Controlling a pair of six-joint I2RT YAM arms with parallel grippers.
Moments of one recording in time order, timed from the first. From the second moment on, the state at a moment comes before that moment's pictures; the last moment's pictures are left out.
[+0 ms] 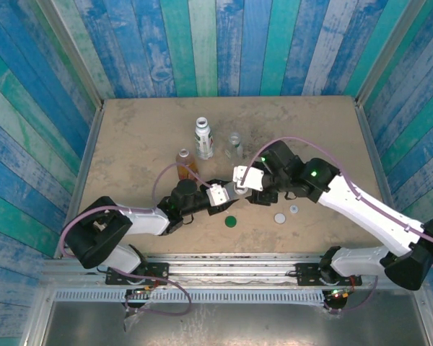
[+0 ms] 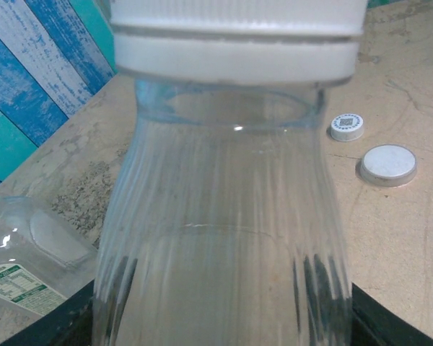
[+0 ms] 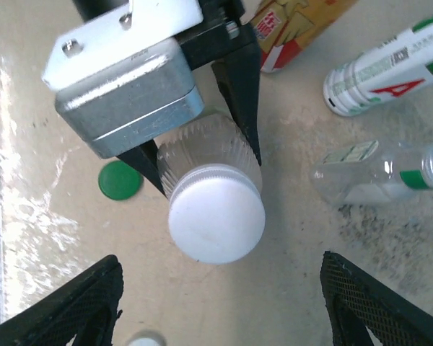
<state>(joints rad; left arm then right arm) -0.78 1.45 0.37 0.83 0.32 0.46 0.84 1.26 1.22 -0.89 -0.08 -0.73</state>
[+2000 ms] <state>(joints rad) -0.78 1.44 0.37 0.80 0.33 0.48 0.84 1.38 1.30 -0.92 -0.13 -0.64</state>
